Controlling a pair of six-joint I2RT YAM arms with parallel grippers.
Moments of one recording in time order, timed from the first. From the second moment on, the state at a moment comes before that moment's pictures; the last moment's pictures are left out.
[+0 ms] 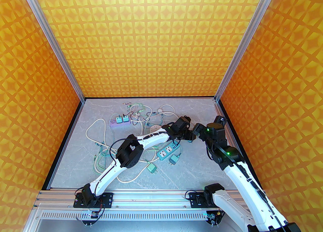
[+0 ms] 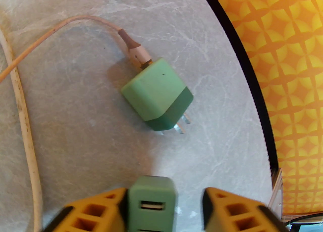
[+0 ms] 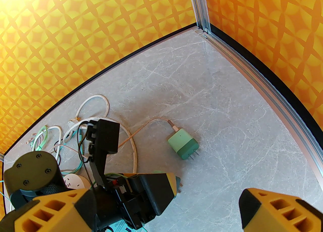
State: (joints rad) left arm -0.95 2.58 2.22 -0.32 0.25 -0.70; right arm 0.21 0.85 0.81 -0.57 0.38 0.58
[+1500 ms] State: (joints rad) left arm -0.85 2.06 1.92 -0.61 -0.04 -0.46; right arm 0.21 0.94 0.81 -0.50 0.24 0.54
